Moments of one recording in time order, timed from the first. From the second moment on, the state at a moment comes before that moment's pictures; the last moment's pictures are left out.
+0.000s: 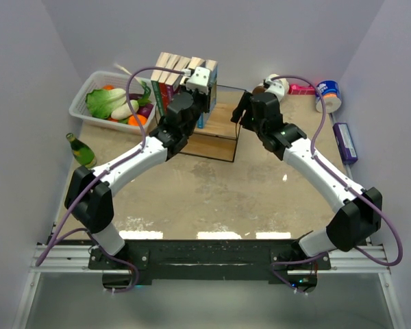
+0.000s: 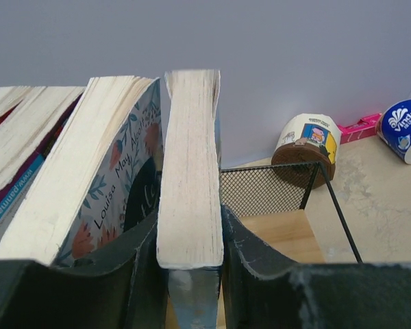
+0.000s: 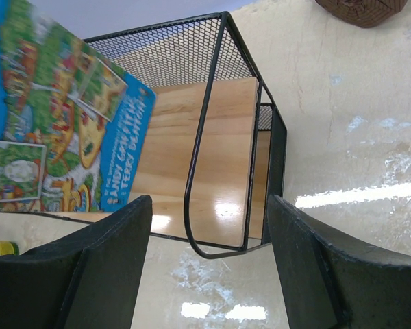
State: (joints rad) left arm -0.67 1.67 1.40 0.34 -0.39 0.06; right arm 0.52 1.47 1.36 -0.33 0.38 0.64
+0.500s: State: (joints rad) left arm -0.67 1.67 1.45 0.37 -0.41 0.07; right arm 0.51 1.47 1.36 -0.33 0.37 0.64
